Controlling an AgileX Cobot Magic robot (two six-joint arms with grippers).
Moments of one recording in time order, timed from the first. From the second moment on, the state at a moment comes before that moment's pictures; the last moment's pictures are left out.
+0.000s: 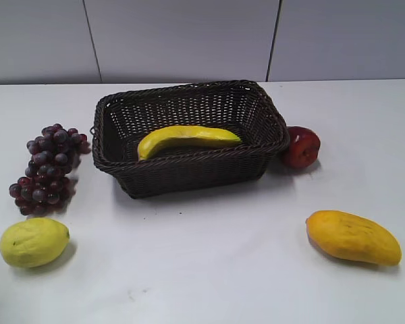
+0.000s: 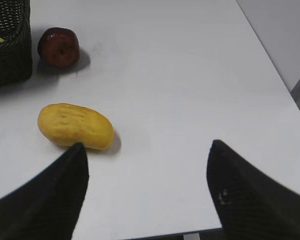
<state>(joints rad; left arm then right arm) -0.03 0.98 -0.91 -0.05 1.19 0.10 0.02 0.00 -0.49 -0.06 1.05 0.06</state>
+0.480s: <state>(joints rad) -0.03 0.43 -0.66 -0.05 1.11 0.08 0.02 0.00 -0.49 -0.06 1.05 0.06</state>
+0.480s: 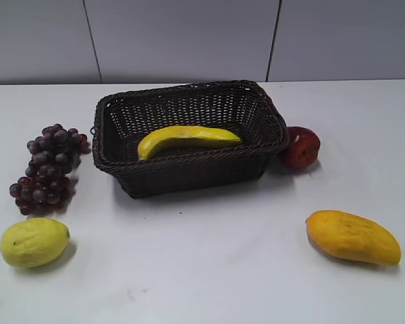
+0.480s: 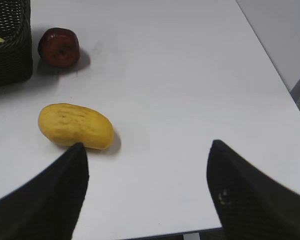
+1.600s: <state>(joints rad) -0.03 0.27 -0.51 0.00 1.06 0.08 0.02 0.00 -0.49 -0.06 1.05 0.06</state>
